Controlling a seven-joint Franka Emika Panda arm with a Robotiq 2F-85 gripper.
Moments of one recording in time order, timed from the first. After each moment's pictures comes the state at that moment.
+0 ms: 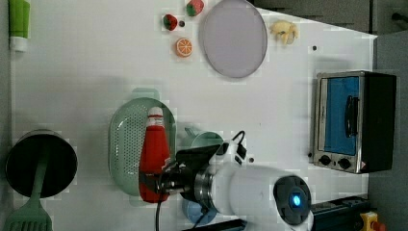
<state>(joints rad) 0.01 0.27 0.82 -2.22 0.01 0.91 -0.02</state>
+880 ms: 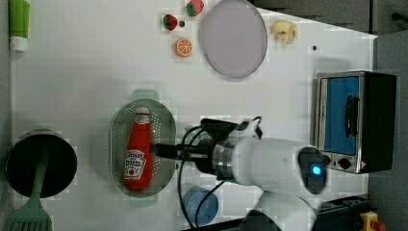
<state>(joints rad) -0.07 0.27 0.80 -2.22 0.01 0.98 0.05</state>
